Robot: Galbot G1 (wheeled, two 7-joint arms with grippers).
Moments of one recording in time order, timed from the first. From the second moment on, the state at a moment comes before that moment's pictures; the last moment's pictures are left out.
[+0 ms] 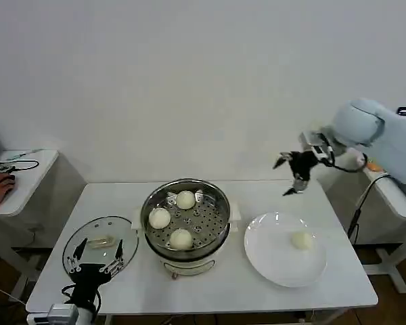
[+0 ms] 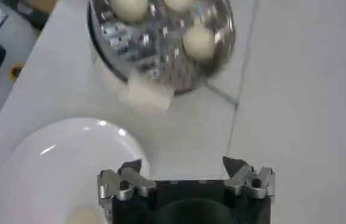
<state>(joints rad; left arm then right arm) 1.73 -1.47 -0.70 -2.29 -0.03 0.19 0.03 0.53 0.59 -1.08 1.45 0.30 -0.25 -1.13</state>
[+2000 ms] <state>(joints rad) 1.77 -1.48 -0.71 -2.28 -0.01 0.20 0.03 -0.10 0.69 -0.74 1.20 -0.21 -0.13 -1.08</state>
